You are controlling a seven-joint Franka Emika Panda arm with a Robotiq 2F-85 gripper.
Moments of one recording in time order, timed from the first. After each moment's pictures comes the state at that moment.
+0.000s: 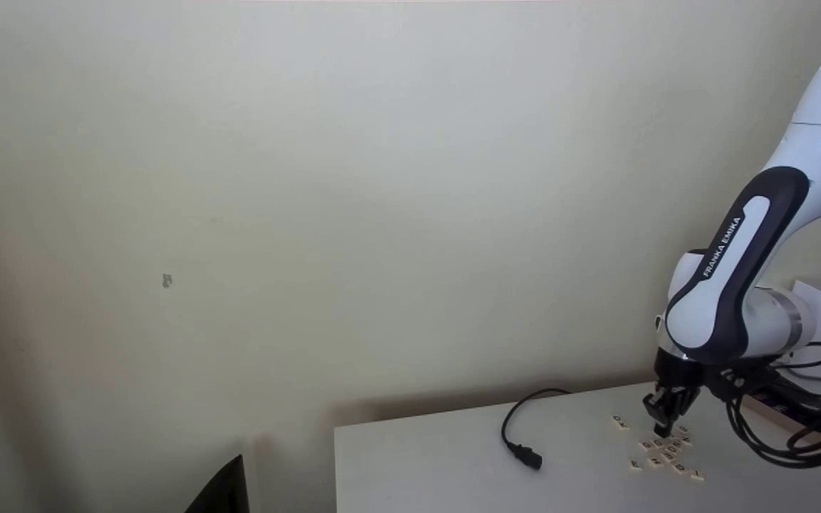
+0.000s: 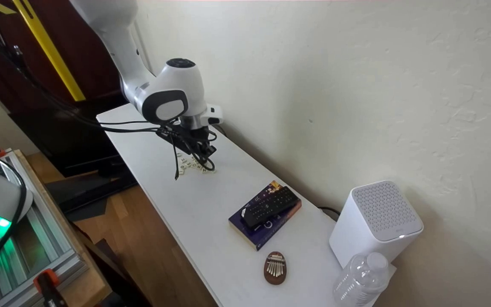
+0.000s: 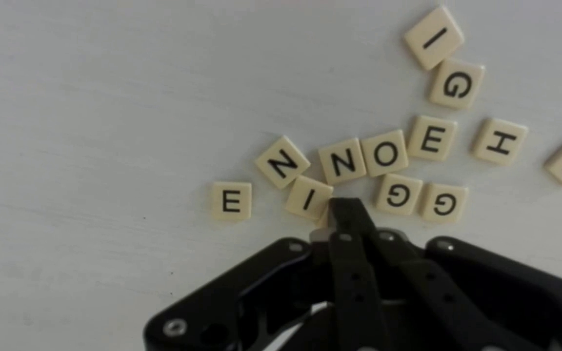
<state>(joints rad) -0.33 0.74 0.05 -2.26 -0.14 3.04 -0.22</state>
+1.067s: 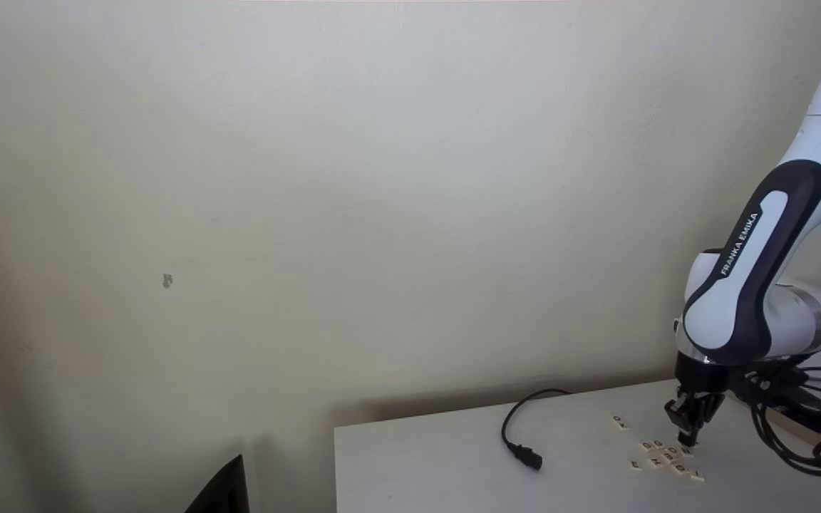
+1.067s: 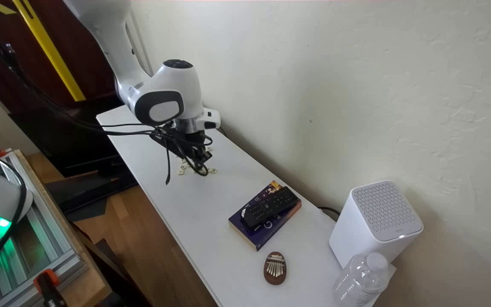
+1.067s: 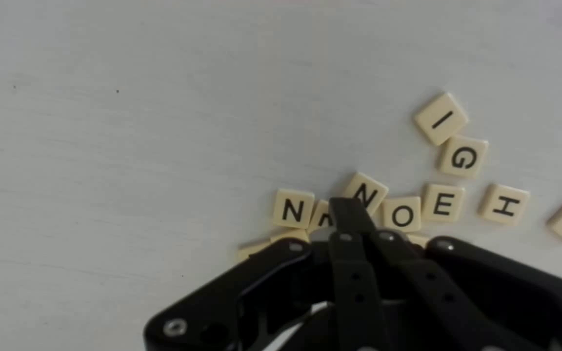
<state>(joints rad) -0.32 0.69 0.00 -2.33 -0.14 3.01 -0.22</state>
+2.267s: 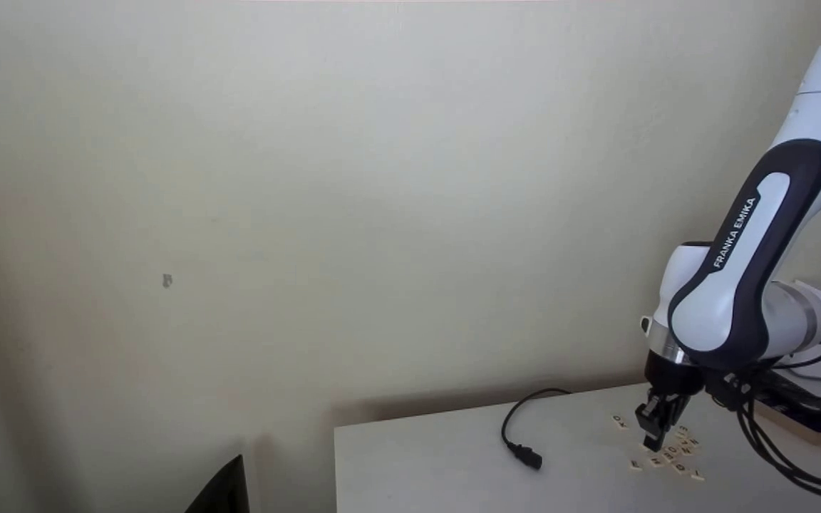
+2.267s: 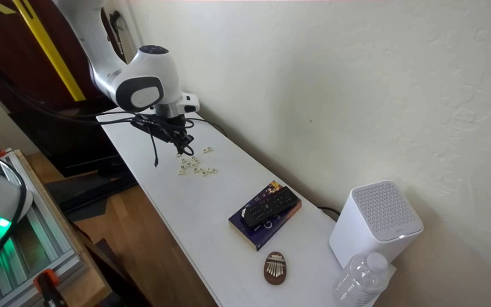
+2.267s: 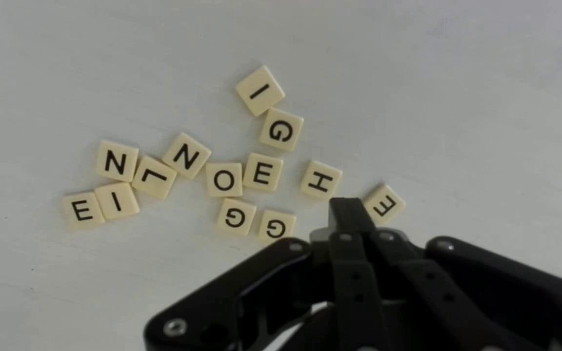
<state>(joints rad) -0.27 0.63 0.10 -2.42 -0.14 3.06 -0.22</state>
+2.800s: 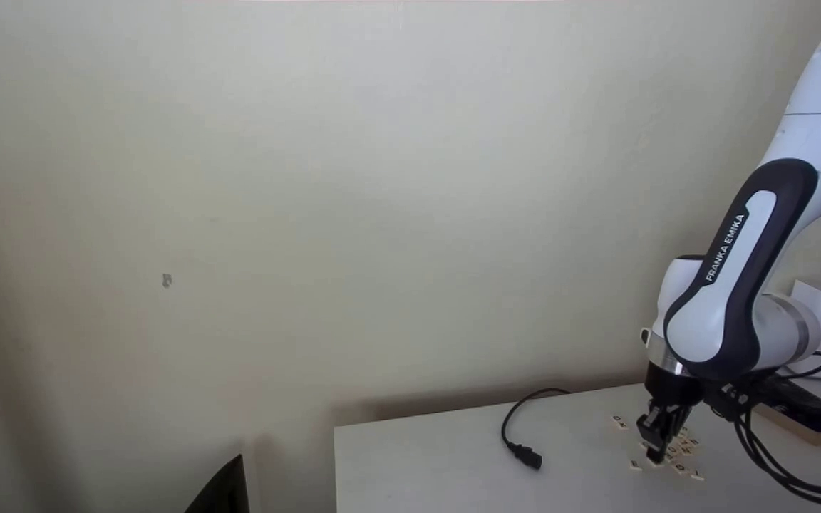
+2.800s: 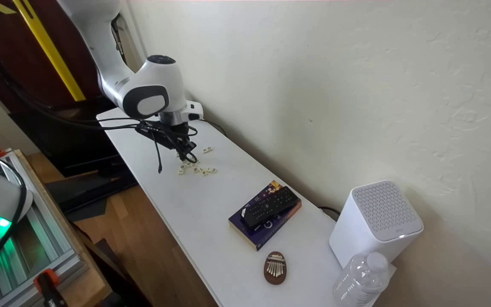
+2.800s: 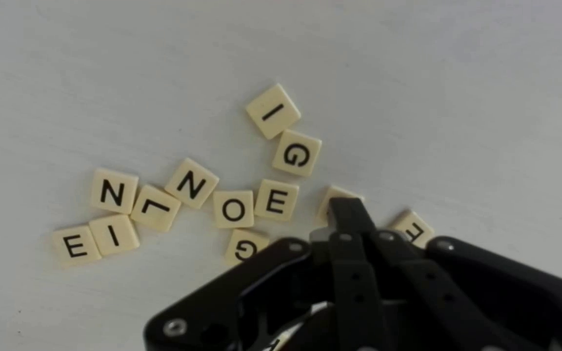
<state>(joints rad) -0.27 0.69 0.09 -2.38 -0.14 3.05 -0.23</state>
